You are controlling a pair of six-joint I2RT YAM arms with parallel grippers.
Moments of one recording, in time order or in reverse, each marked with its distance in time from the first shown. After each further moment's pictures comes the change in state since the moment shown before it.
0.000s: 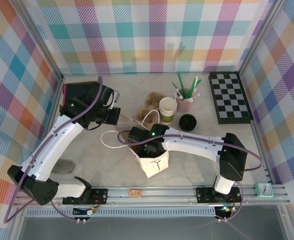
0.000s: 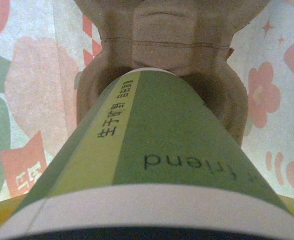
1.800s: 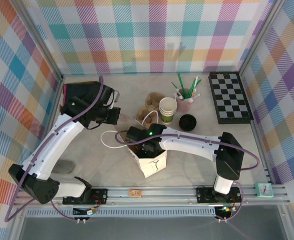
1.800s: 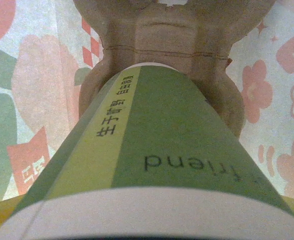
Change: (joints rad) left arm 0.005 0.013 0.009 -0.013 -0.008 0.008; right arm 0.001 0.036 0.029 0.001 -0.013 -0.020
